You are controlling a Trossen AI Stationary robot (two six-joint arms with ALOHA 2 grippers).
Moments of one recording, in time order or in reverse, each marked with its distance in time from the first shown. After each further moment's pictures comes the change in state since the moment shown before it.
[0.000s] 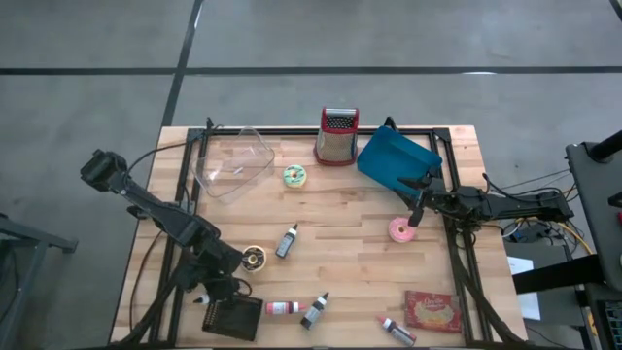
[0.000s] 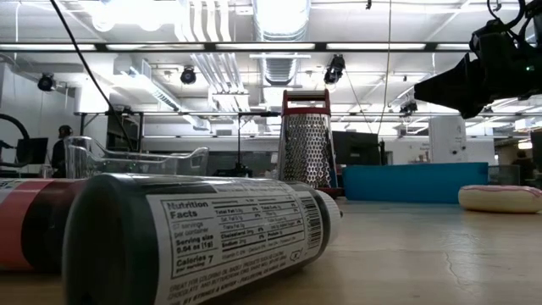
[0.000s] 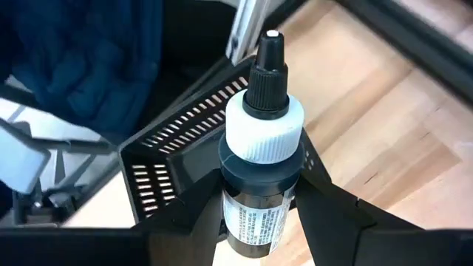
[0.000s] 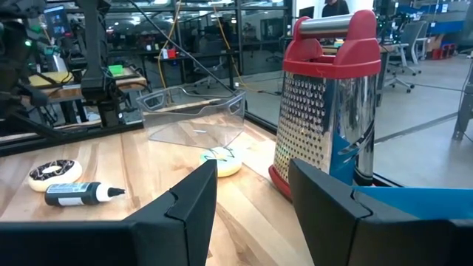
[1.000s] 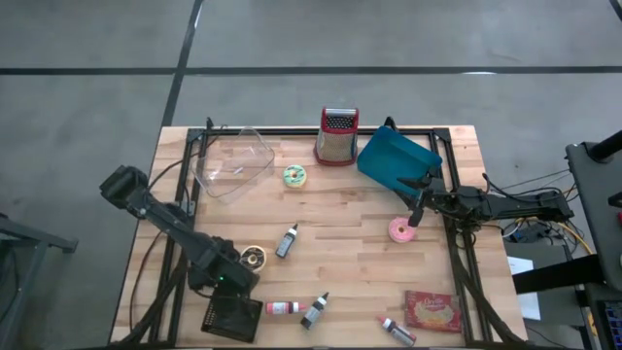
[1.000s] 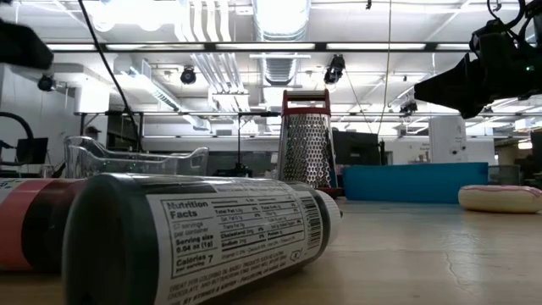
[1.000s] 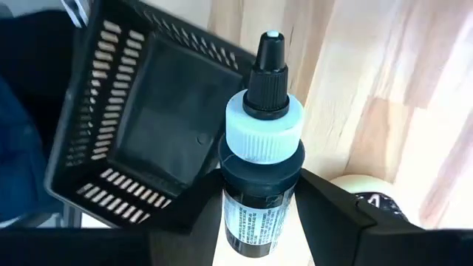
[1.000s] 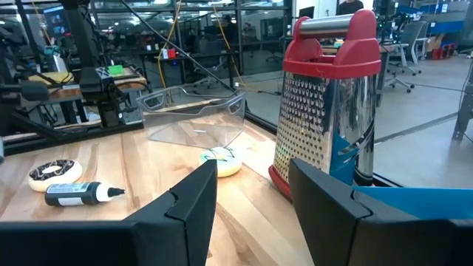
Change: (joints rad) left arm -0.056 0.311 0.356 -0.377 -0.364 0.678; right arm 0.000 0.000 0.000 0.000 0.000 0.000
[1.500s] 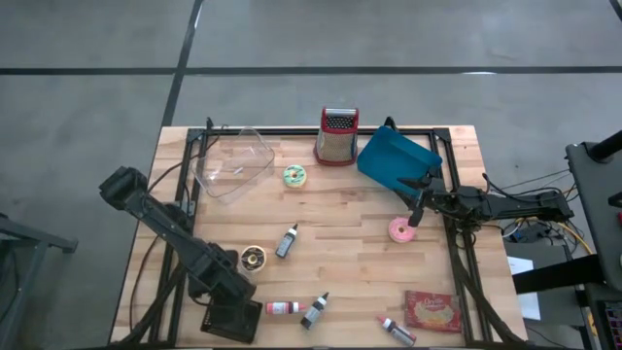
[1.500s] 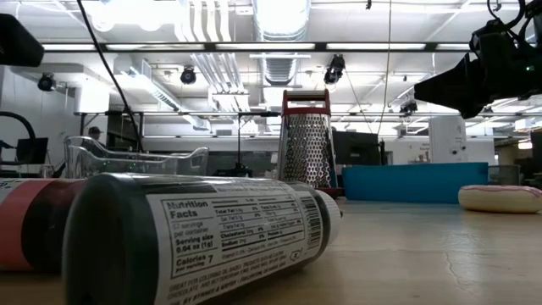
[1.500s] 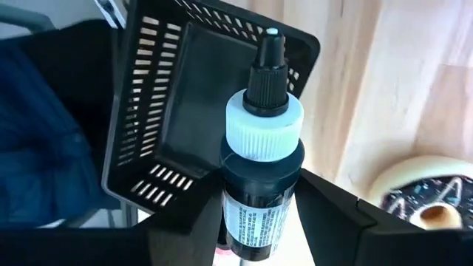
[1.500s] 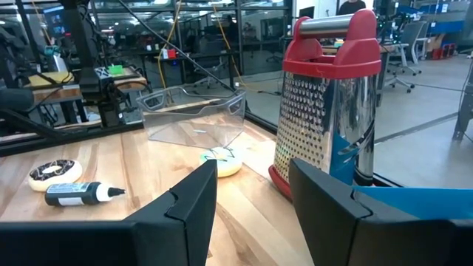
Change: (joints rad) left arm -0.057 0.003 -0.024 0.151 0.011 0.039; right arm 0.000 0.000 0.000 0.000 0.000 0.000
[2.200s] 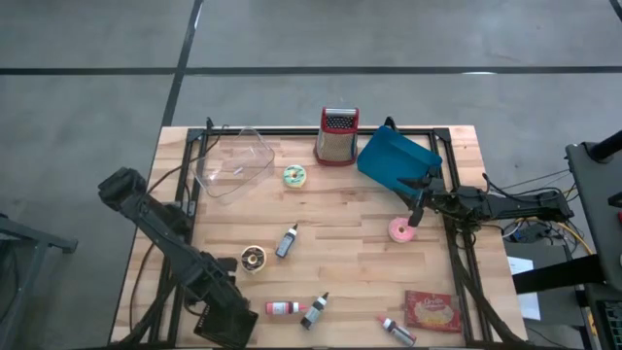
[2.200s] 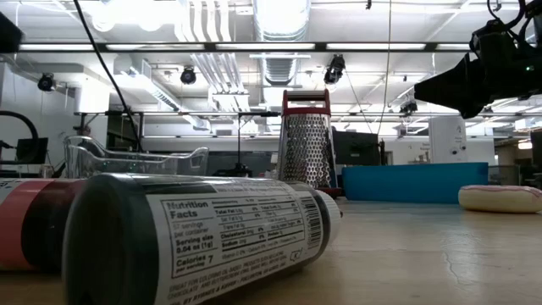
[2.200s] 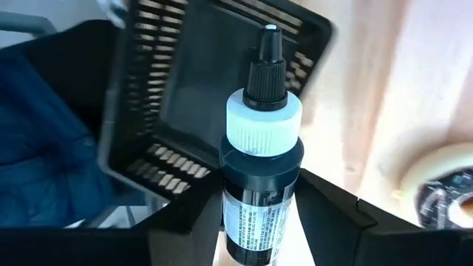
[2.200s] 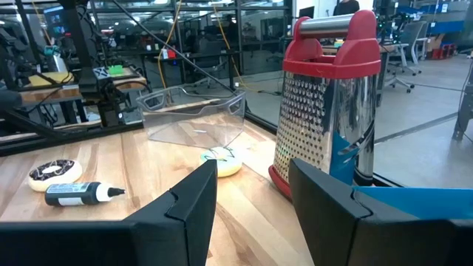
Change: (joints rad) left arm -0.091 0.000 0.005 0.059 -0.066 -0.022; right arm 0.000 0.000 0.000 0.000 0.000 0.000
